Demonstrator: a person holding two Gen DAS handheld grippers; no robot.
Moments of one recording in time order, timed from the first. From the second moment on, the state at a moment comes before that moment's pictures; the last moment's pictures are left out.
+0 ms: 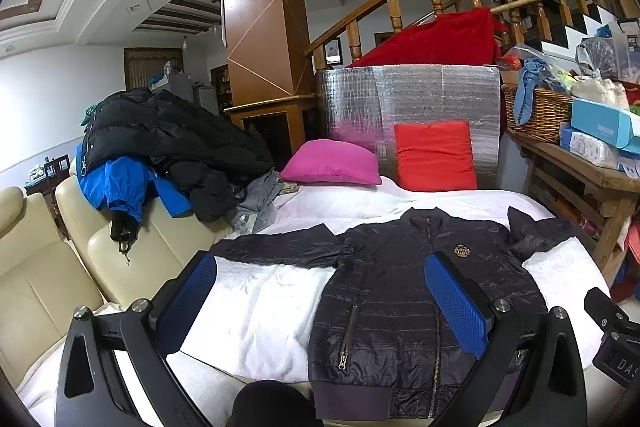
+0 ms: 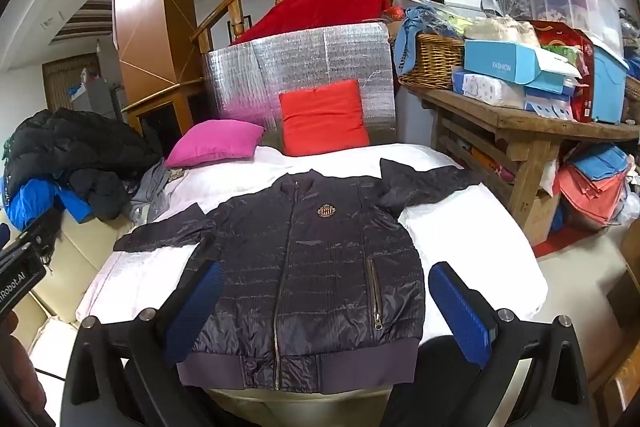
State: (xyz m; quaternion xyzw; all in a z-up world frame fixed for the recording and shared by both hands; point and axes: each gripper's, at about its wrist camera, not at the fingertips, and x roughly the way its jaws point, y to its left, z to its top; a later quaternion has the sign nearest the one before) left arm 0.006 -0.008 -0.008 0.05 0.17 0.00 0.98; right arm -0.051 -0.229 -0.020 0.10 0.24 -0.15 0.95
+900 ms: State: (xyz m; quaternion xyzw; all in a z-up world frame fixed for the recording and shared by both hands) left arm 0.009 -0.007 -0.010 0.06 0.17 0.00 0.98; right arm -0.047 -0.226 -0.027 0.10 0.26 -0.14 0.95
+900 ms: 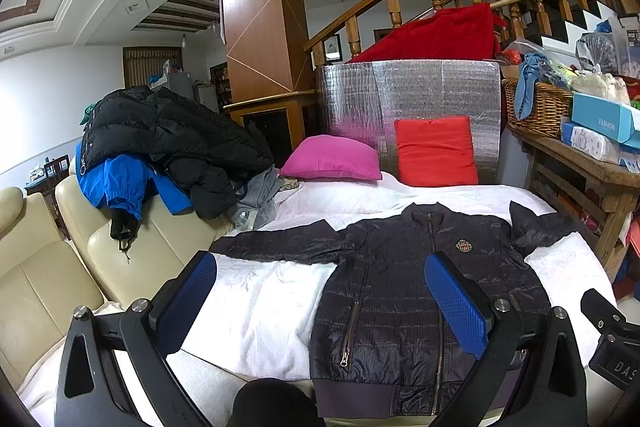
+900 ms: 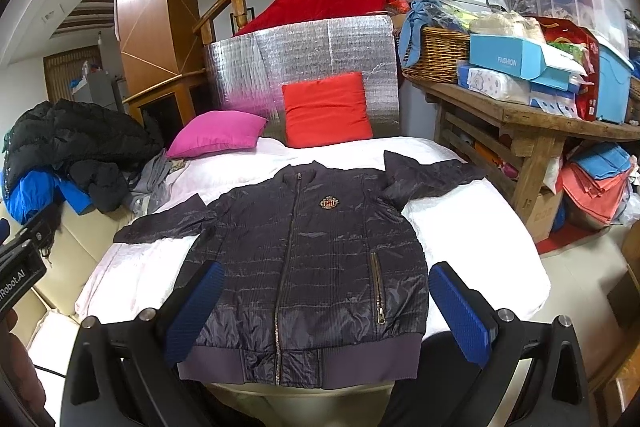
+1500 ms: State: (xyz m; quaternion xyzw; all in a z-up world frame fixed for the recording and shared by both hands) left arm 0.010 -0.011 -0.014 0.06 0.18 0.00 0.98; right arm -0.043 -0.221 -0.032 0.09 0.26 -0.15 0.95
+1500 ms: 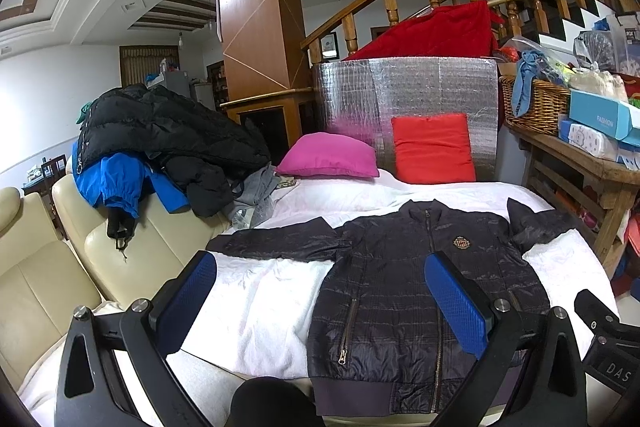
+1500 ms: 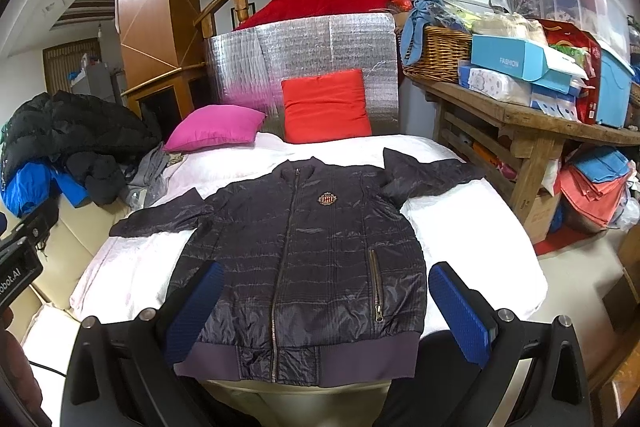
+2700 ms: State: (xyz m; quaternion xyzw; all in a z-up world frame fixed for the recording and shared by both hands) left arm 0.243 -0.077 -0.170 0.12 0.39 -0.02 0.91; right arm 0.079 -0.408 -0.087 0.21 0.30 -0.13 0.92
